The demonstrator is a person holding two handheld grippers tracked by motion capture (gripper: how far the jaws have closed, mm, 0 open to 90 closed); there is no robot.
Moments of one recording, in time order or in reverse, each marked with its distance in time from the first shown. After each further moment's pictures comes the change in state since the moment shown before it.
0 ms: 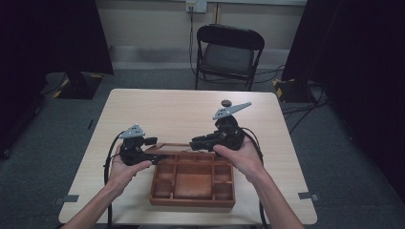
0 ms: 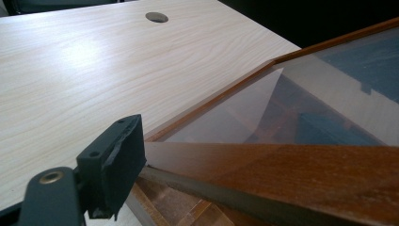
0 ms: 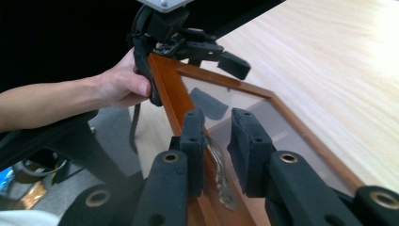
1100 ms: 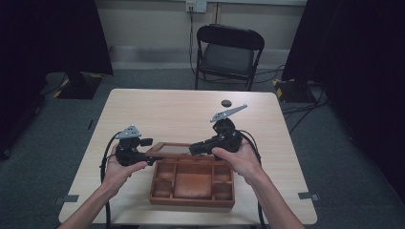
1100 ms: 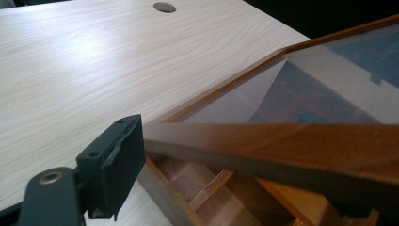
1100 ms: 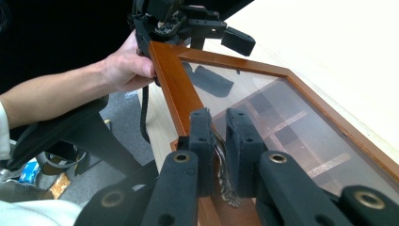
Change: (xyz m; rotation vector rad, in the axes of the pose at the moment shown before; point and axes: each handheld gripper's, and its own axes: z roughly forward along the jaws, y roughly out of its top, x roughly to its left) left arm 0.011 -0.007 -0.011 0.043 0.032 0.009; right arm -0.003 -0.007 0.007 0.061 0.034 0.064
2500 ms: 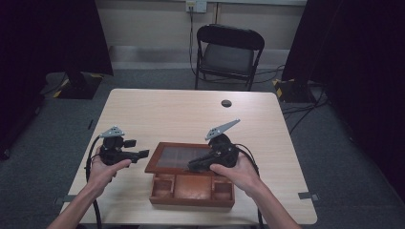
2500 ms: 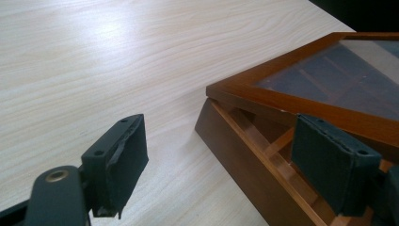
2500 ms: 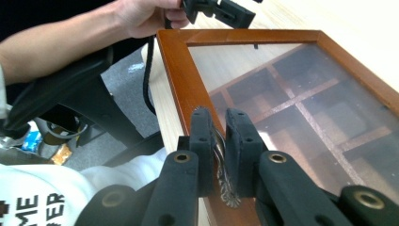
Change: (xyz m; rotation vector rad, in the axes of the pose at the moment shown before) left arm 0.041 -0.024 -0.018 0.027 0.068 -0.096; right arm 0.011 -0.029 0.019 0.090 0.023 -0.054
